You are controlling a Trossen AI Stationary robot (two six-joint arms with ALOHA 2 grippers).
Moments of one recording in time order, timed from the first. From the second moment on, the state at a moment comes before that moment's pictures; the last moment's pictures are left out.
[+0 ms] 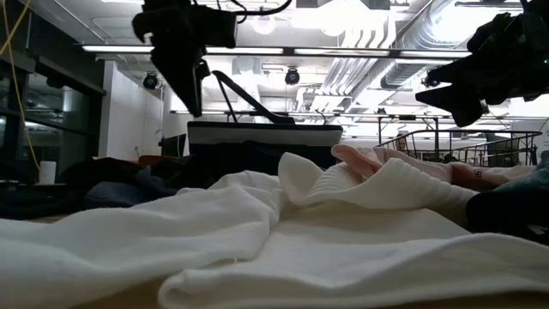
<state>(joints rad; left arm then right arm) -0.05 1.52 1.23 -0.90 -0.12 -0.11 0.10 0.24 0.01 0.18 0.23 0.26</state>
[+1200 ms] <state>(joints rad) -0.09 1.65 0.90 -0.34 -0.10 -0.06 0.10 0.25 0.01 0.18 0.23 0.26</state>
